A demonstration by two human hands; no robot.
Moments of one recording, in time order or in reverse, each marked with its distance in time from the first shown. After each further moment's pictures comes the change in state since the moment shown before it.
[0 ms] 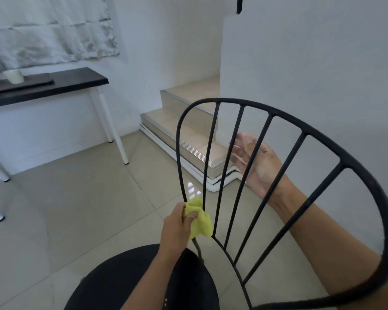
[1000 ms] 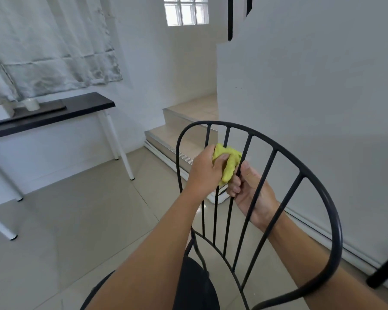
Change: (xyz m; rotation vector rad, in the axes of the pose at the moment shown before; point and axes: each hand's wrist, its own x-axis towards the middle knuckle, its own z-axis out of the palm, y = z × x) left_hand 0.057 0.190 -0.047 -0.167 0.007 0.377; right_hand -0.042 0.003 -0.007 0.148 -0.145 -0.008
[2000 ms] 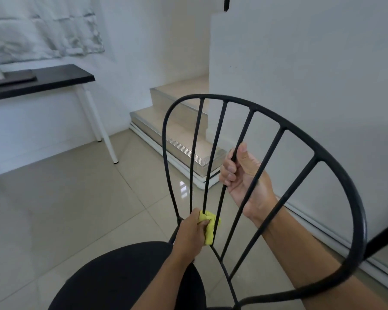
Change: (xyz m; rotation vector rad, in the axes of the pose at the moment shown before) left_hand -0.133 -0.149 0.077 0.080 -0.240 -0.340; right_hand -0.001 0.006 0.004 0.021 0.039 -0.008
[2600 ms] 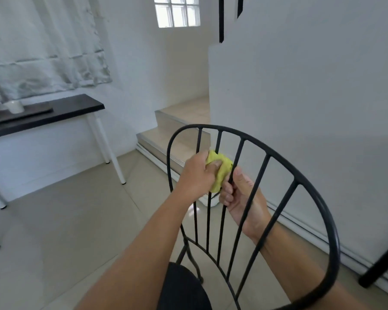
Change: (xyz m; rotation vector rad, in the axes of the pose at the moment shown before) left_hand 0.059 0.179 -0.121 -0.005 0.140 0.264; right_hand -0.001 0.000 -0.002 0.003 -0.003 -0.009
